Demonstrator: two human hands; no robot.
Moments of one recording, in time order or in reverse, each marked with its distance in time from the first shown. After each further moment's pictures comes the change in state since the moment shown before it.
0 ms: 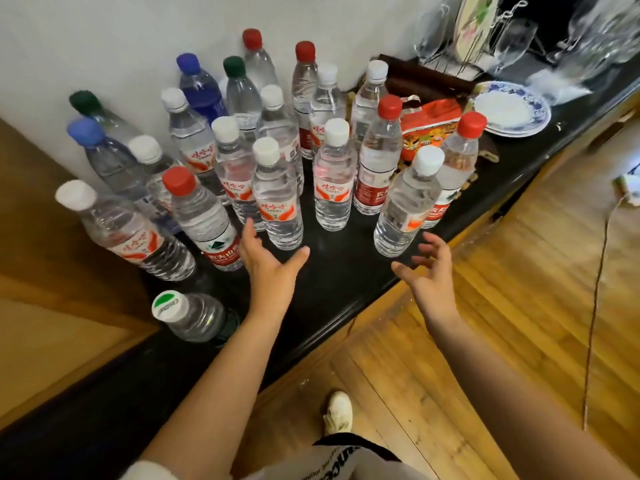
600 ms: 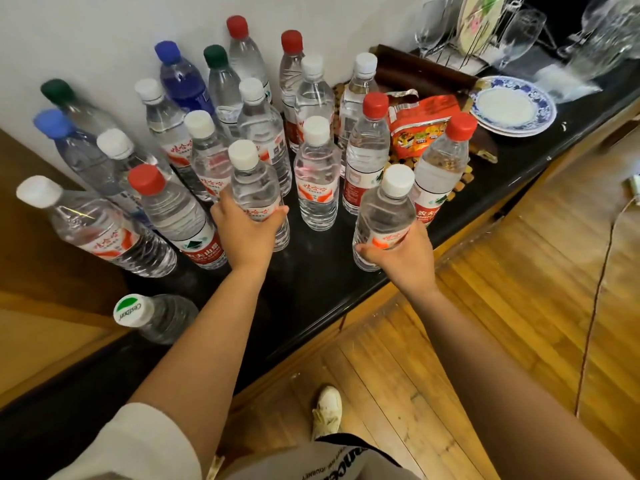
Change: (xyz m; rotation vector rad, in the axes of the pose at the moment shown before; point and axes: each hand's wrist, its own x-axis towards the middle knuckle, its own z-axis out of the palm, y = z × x) left_hand 0.057 0.013 0.025 0.269 0.289 0.167; right_hand 0.052 -0.007 0.005 -0.274 -0.150 -0.236
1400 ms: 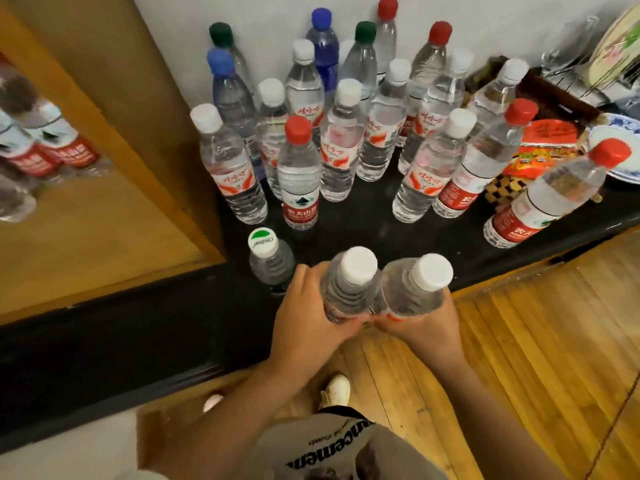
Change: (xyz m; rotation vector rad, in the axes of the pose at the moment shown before) left_hand -0.128 -0.045 -0.124 0.055 -0.355 0.092; right_hand -0.110 -0.045 0.050 -0.181 -0.347 -0.207
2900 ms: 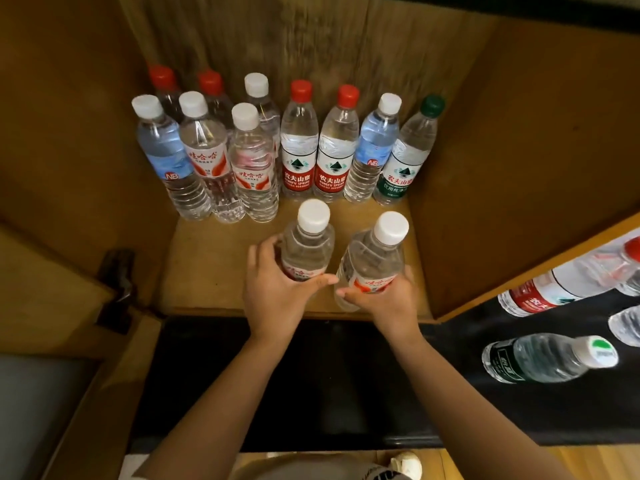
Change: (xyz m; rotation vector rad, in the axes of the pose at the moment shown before) left_hand 0.016 -0.221 -0.318 -0.093 0.658 -0.370; right_hand 0.059 -0.264 0.318 0.200 -0.197 0.023
